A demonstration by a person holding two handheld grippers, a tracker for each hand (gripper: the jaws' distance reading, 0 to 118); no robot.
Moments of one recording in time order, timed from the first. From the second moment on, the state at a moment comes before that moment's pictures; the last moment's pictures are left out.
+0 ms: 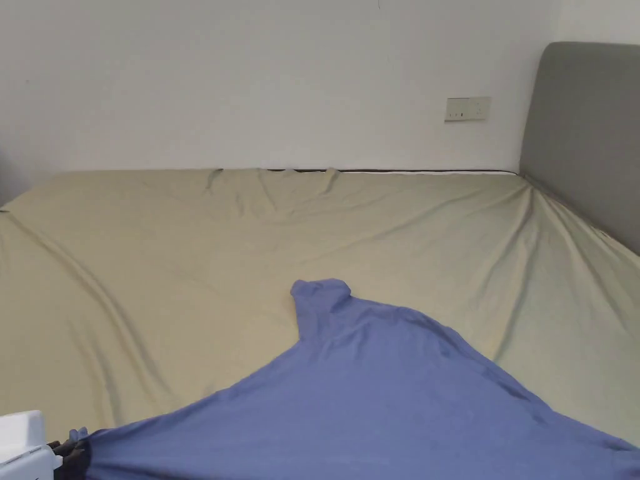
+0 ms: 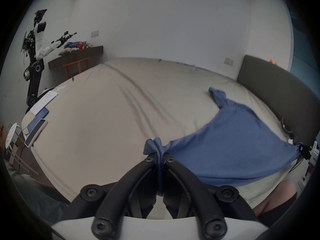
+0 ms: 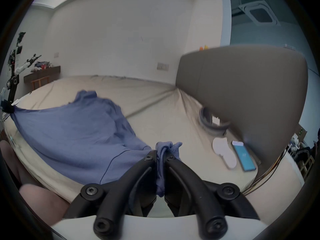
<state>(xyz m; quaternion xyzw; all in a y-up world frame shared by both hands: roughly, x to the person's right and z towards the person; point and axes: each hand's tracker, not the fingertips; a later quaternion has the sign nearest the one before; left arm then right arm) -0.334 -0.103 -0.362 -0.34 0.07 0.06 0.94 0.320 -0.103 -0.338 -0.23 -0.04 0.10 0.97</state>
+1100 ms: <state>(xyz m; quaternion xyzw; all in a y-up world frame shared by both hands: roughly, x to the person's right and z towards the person) -0.317 -0.051 -0.264 -0.23 0.09 0.00 0.97 0.243 -0.029 -0.308 -0.15 0.09 -0.02 0.98</state>
